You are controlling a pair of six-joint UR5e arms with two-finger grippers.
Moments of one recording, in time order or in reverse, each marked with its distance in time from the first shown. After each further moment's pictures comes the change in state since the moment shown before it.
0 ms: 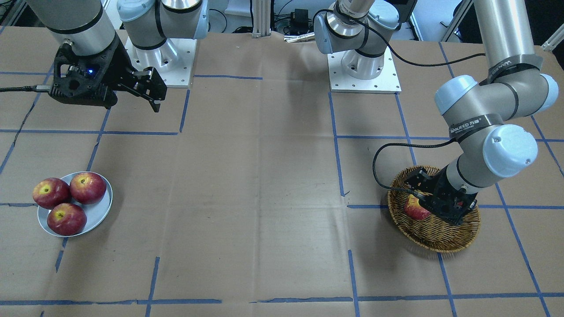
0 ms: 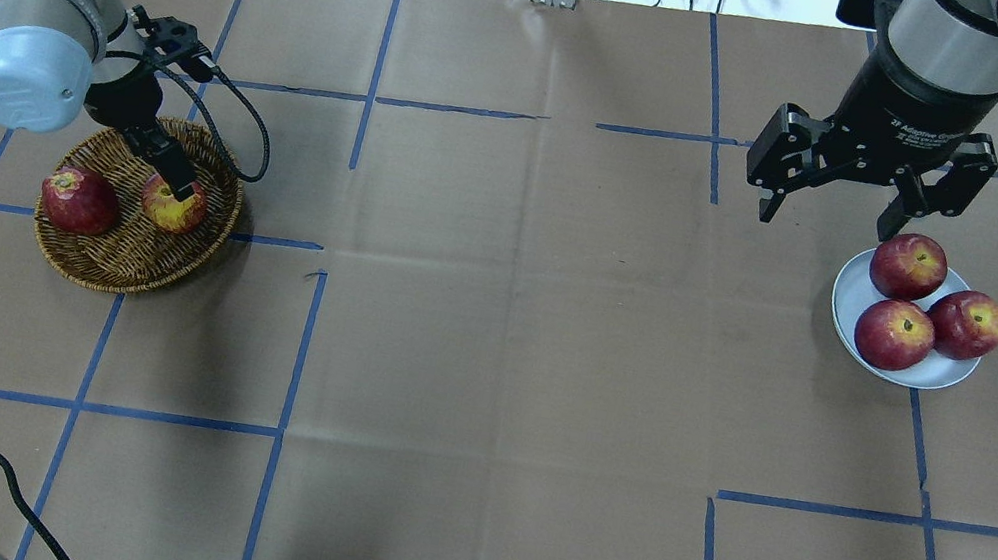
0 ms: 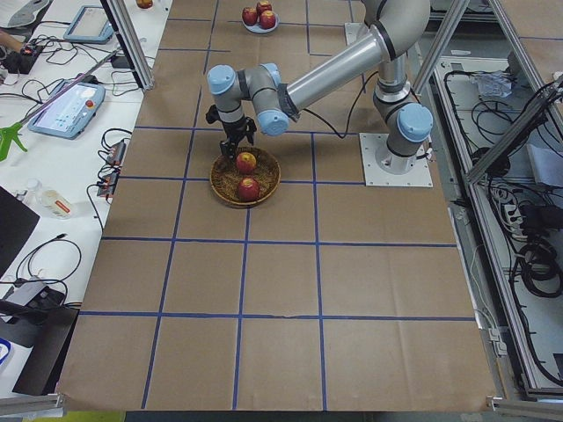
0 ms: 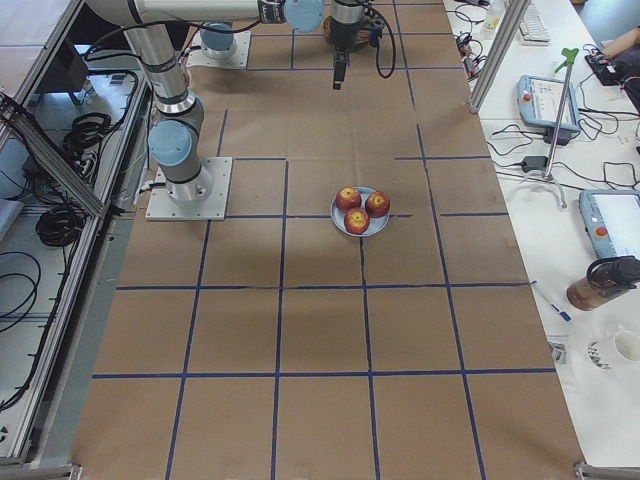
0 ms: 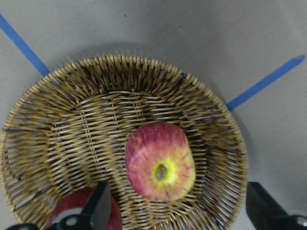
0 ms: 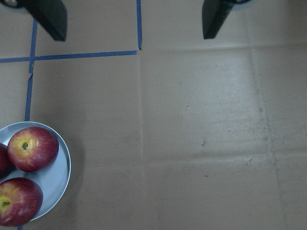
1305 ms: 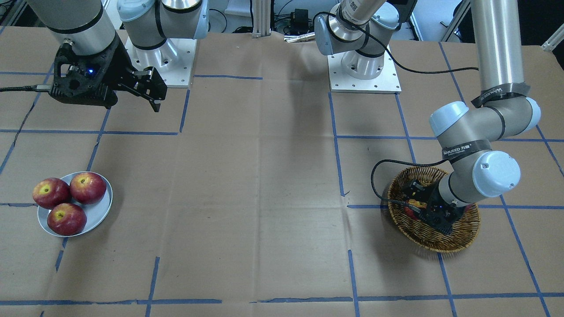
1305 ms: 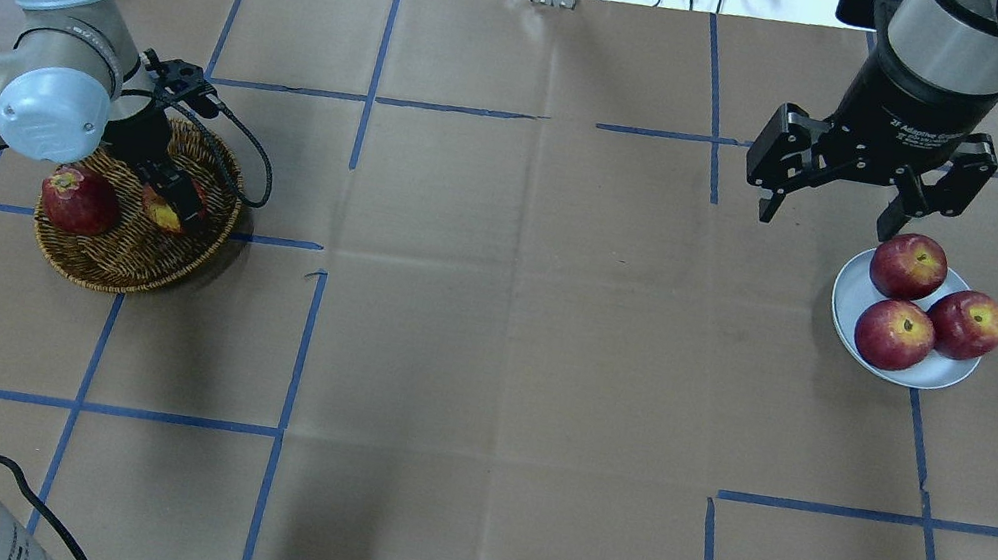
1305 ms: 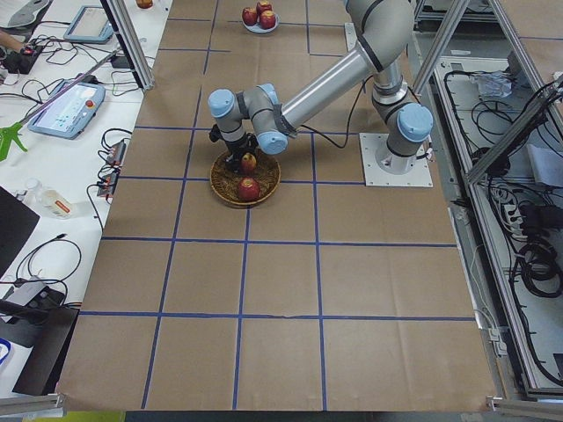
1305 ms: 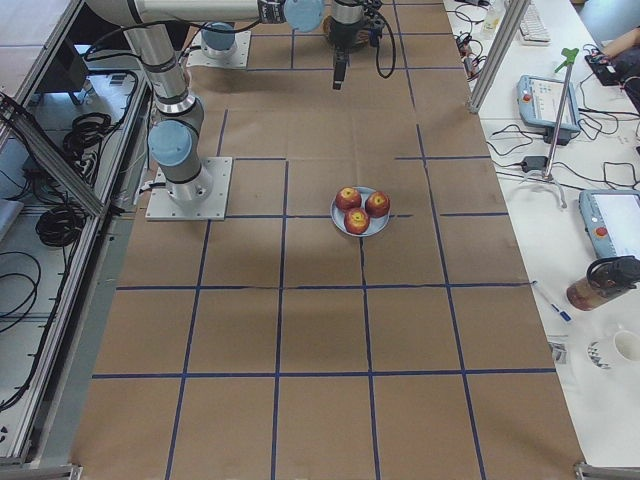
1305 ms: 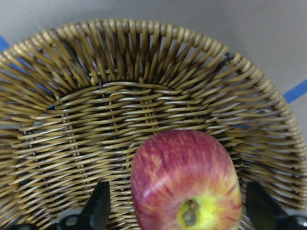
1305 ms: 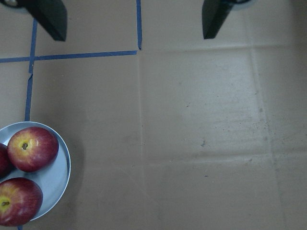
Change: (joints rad) left arm 0.018 -0.085 -0.023 0.054 -0.003 -0.003; right arm 0.000 -0.001 0.000 0.000 0.000 0.000
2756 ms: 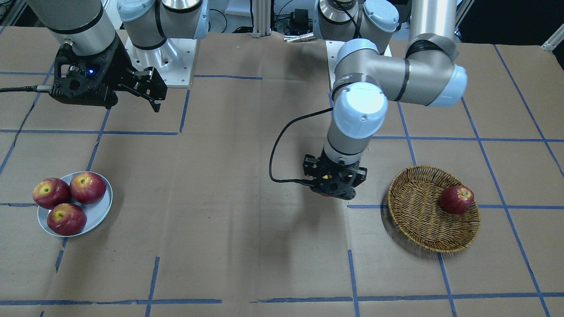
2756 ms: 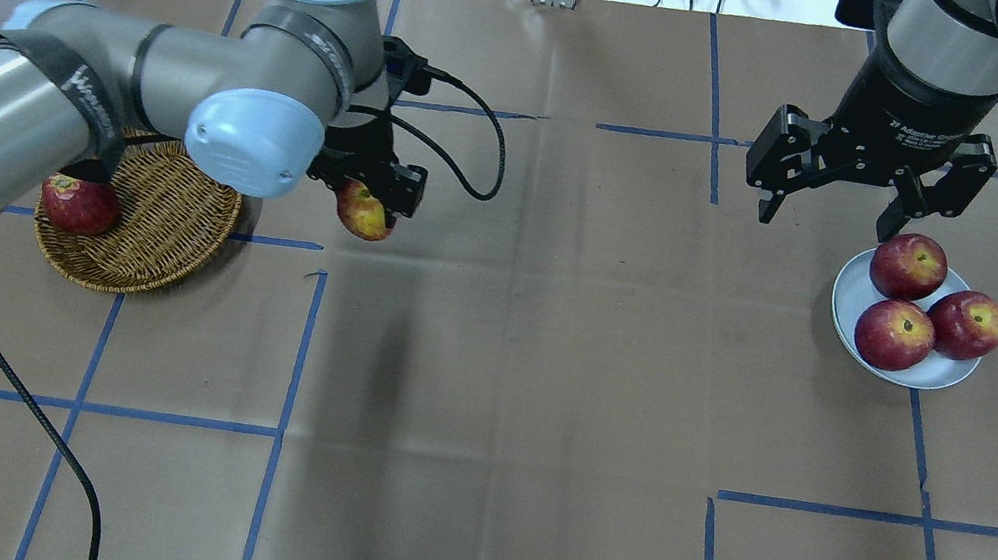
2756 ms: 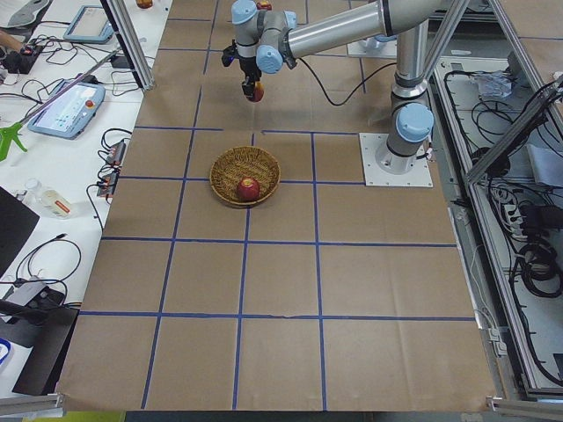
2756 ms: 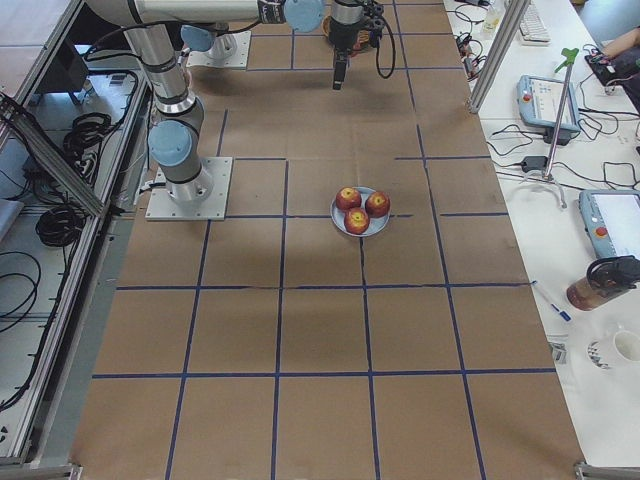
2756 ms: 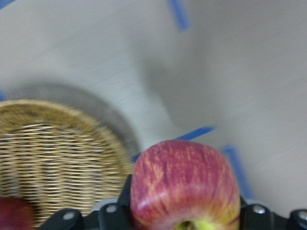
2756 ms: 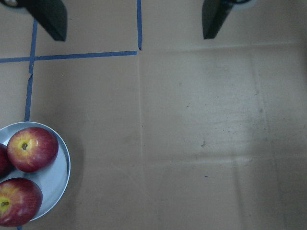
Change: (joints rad) left arm -0.506 0.132 0.053 -0.085 -0.051 -0.871; right arm 0.000 0.001 0.001 0.000 0.000 -0.003
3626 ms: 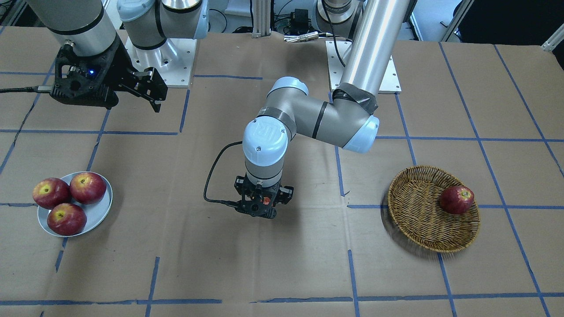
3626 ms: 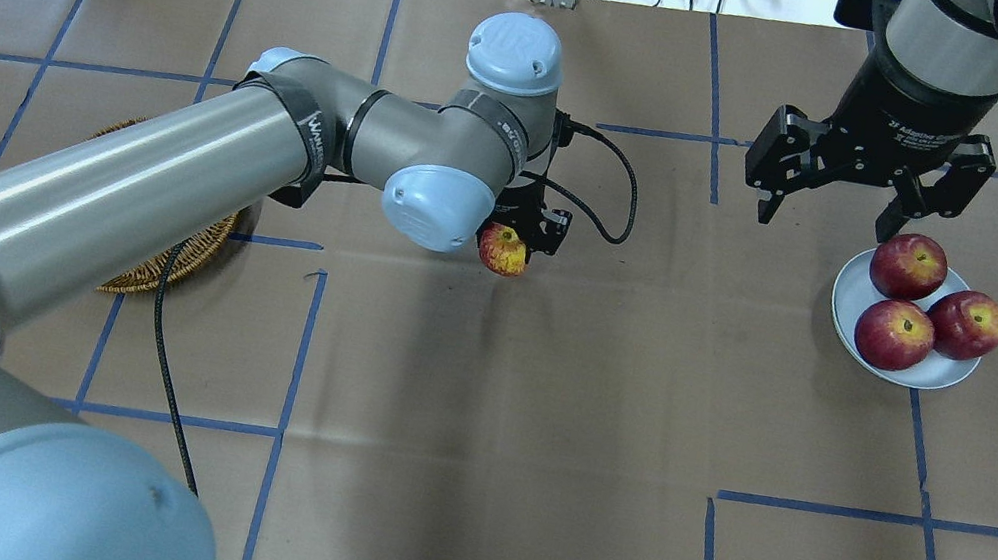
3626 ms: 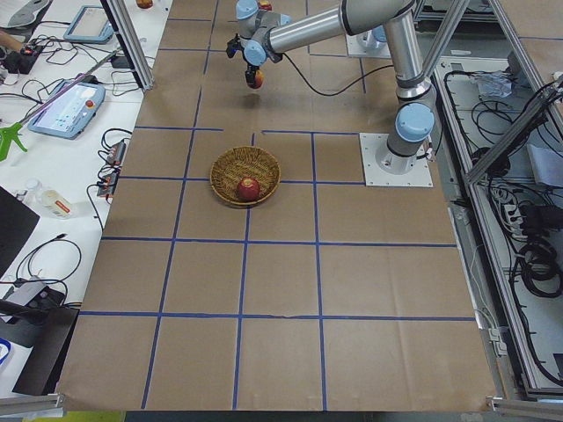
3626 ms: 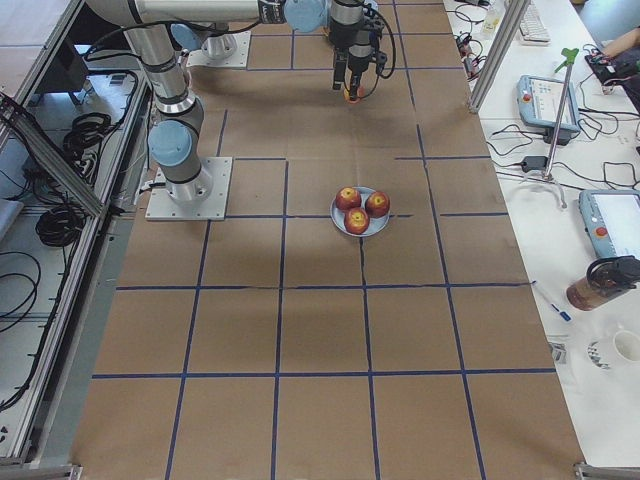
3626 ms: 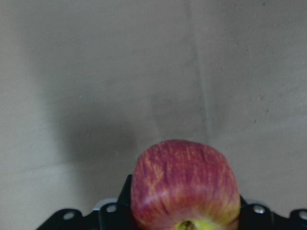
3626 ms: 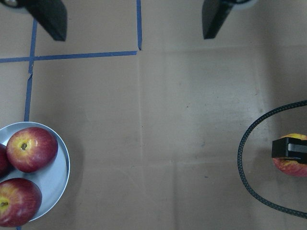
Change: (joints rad) left arm -0.183 -0.237 0.145 0.109 -0.018 -0.207; right arm 0.001 0.000 0.000 0.000 0.000 0.001
